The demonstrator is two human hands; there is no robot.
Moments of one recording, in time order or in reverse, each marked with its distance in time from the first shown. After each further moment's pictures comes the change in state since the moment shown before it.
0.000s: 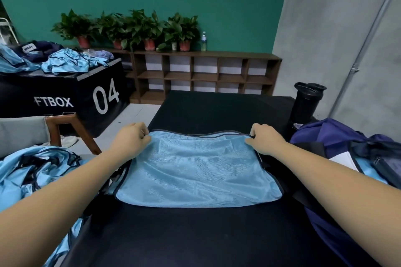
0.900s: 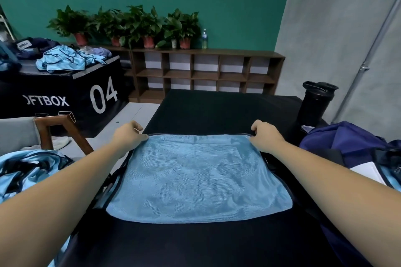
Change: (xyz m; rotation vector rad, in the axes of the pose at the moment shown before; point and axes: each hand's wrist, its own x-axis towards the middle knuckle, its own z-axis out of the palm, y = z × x) left_hand 0.053 -0.021 0.024 -0.285 -0.055 -0.357; right_hand 0.051 0.005 0.022 0.105 0.045 0.060
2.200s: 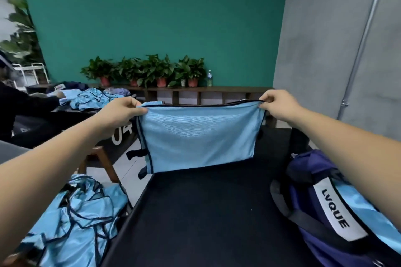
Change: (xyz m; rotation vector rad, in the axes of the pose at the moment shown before) left_hand -0.106 0.120 -0.215 -0.343 -0.017 0.307; right_hand -0.058 -0.068 -0.225 0.450 0.308 -0.207
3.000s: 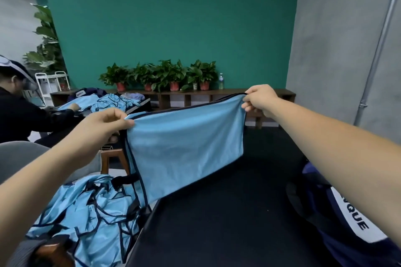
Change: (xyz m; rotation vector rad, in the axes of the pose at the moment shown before) left_hand -0.119 0.016 -0.066 -0.148 0.025 0.076; right_hand 0.008 -0.097 0.050 0.330 -0.075 0.243
